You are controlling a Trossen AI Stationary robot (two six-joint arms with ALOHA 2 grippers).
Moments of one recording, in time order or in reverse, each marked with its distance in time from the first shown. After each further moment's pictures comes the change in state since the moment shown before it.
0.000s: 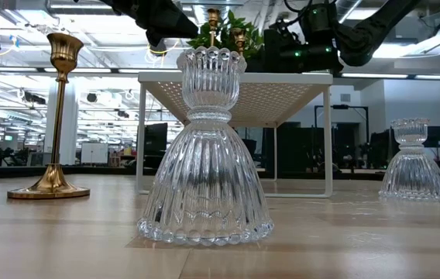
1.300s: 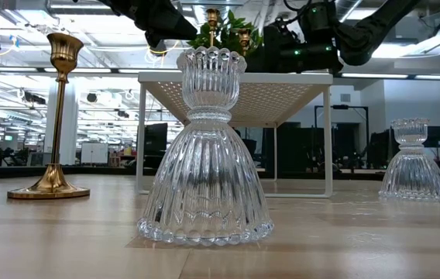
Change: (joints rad) left arm 0.000 0.000 0.000 -0.016 0.000 0.000; right arm 0.019 0.000 0.001 -0.007 -0.001 0.038
